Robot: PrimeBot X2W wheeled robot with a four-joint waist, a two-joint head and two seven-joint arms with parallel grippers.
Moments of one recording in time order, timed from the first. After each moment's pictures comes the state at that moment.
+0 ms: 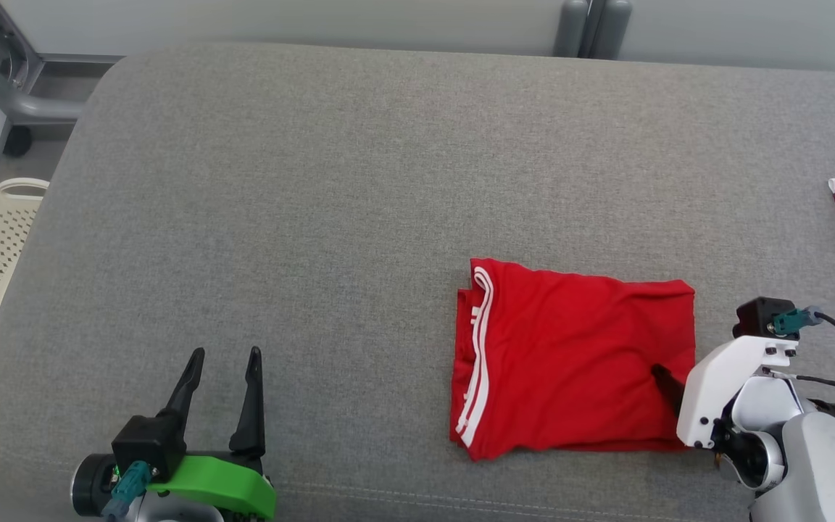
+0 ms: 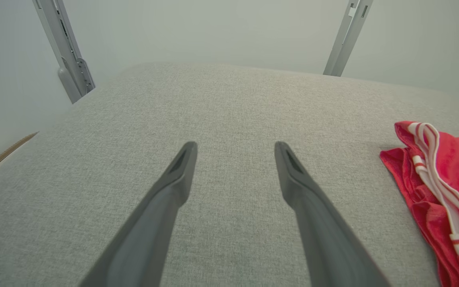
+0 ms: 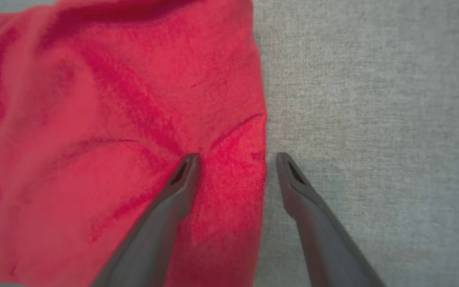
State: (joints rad) left arm -0.05 0.05 -0.08 0.28 -0.19 -0.12 -0.26; right arm -0.22 -0.05 -0.16 0.30 0.22 0.13 0.64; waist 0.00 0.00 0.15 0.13
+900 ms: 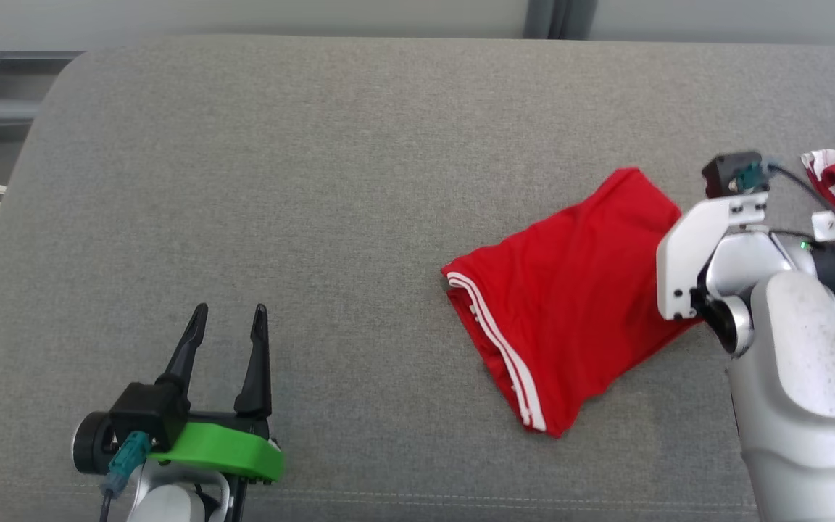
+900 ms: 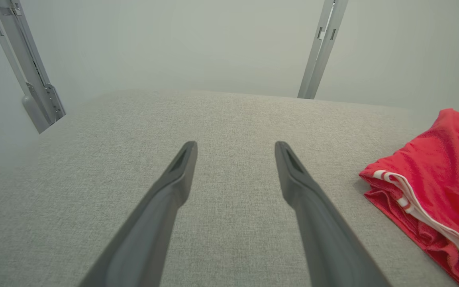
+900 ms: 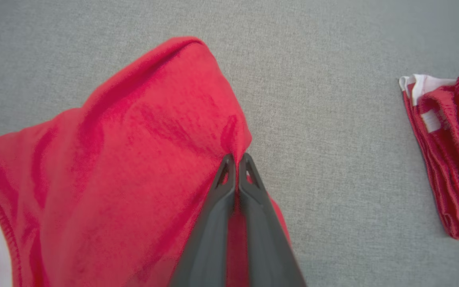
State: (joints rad) left arm -0.10 0.05 -0.10 0.22 -0.20 -0.12 -0.26; right arm -0.50 -0.05 -0.10 0.35 -0.06 0.13 0.67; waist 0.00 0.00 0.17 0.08
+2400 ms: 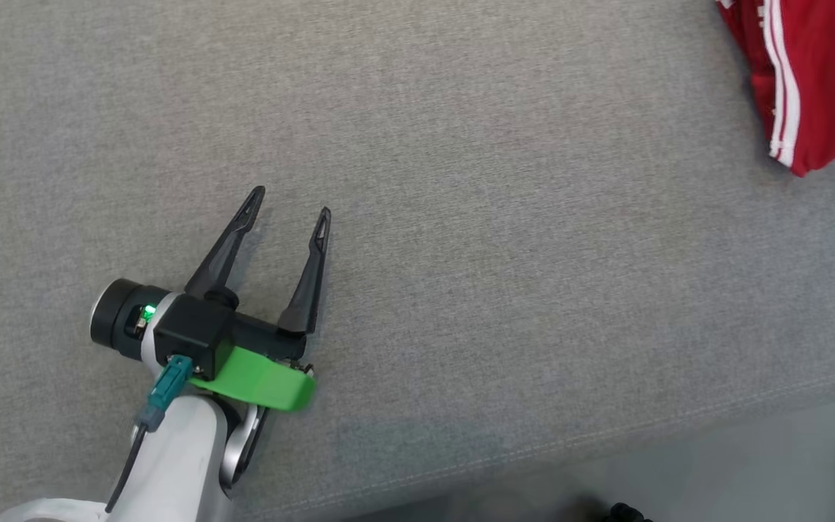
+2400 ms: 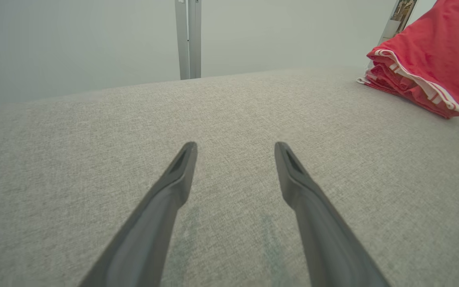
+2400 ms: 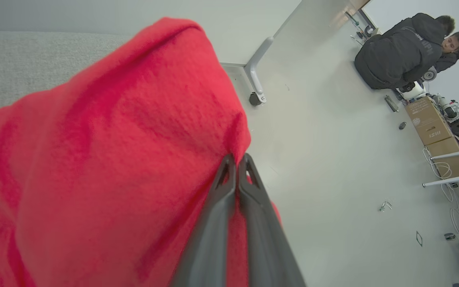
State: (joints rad) left arm -0.32 0.14 -0.29 0.12 -0.13 -0.13 -0.26; right arm -1.03 -0.38 -0.39 0.54 -0.32 0.13 0.58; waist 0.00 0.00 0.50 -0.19
